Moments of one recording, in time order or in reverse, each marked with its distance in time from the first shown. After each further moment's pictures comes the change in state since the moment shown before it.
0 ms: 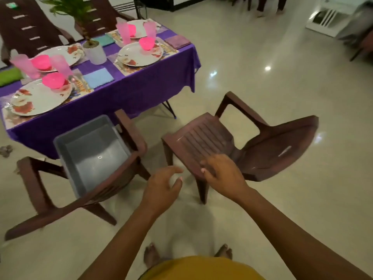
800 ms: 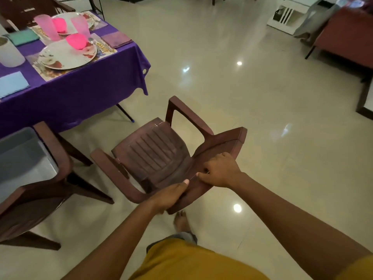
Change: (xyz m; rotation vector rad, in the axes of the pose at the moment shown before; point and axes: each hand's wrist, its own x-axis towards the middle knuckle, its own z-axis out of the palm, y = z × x) left_hand 0.124 0.150 0.234 -0.243 -0.784 -0.429; right_hand 0.021 0.263 -0.121 -0.524 -0.431 0.127
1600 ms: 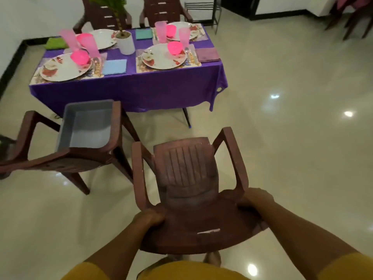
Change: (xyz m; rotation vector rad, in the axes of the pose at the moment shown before) left_hand 0.037 0.007 -0.005 -0.137 0.383 -0.741; right_hand 0.160 0.120 -0.032 0.076 -0.436 0.225
